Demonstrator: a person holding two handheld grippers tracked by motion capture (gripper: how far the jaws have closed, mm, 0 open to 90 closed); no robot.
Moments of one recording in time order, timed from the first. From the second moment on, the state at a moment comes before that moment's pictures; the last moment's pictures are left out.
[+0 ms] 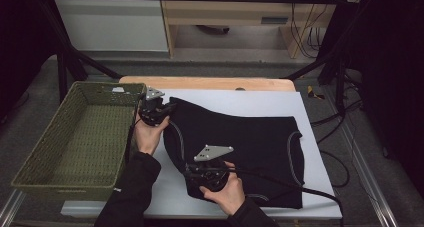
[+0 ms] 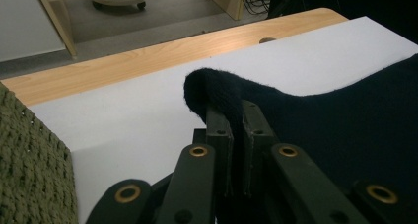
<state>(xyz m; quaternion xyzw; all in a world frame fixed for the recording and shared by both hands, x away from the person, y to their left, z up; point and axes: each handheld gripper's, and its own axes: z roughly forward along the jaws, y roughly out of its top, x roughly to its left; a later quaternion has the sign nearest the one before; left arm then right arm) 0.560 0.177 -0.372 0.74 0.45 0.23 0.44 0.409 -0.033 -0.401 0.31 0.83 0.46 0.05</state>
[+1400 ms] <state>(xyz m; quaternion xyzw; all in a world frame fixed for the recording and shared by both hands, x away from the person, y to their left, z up) 0.544 0.207 -0.322 0.69 0.48 0.28 0.46 0.408 -0.012 -0.366 0.28 0.81 0.51 0.06</state>
